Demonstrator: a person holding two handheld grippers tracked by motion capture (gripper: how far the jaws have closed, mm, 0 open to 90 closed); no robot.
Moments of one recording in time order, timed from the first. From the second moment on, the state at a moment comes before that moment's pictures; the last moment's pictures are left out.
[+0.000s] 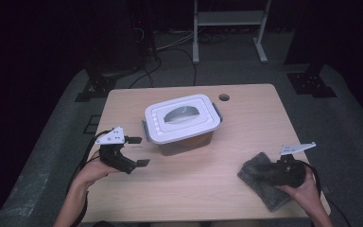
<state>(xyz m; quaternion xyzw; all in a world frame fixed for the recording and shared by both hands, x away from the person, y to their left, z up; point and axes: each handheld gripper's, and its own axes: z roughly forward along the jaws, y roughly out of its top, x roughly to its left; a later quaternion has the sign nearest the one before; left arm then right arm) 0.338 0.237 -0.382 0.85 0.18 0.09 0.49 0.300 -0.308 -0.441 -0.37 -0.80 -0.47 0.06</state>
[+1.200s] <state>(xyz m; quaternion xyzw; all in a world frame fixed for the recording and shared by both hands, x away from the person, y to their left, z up) 0.318 0.258 -0.423 0.85 0.22 0.10 0.47 0.298 -0.311 -0.443 -0.37 -0.80 -0.47 0.05</state>
